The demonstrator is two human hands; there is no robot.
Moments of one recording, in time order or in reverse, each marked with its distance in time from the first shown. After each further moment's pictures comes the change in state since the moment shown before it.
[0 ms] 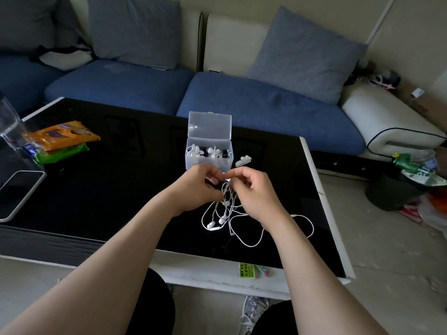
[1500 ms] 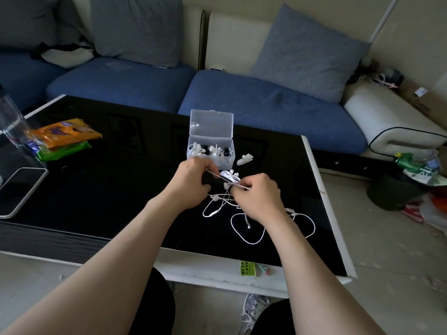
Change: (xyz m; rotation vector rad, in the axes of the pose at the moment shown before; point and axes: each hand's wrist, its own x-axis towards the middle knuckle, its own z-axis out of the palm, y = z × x) left_hand 0.003 -0.006 -0.006 0.400 0.210 0.204; right_hand 0.001 0.004 0.000 -0.488 0.069 0.139
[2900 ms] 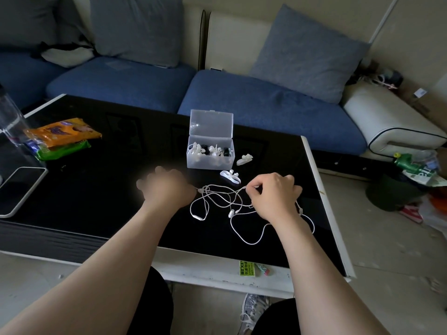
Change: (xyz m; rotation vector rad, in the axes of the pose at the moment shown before) left_hand -0.003 -0.019 0.003 0.458 -0.120 -0.638; right_hand 0.003 0.019 -0.013 -0.363 0.118 0.010
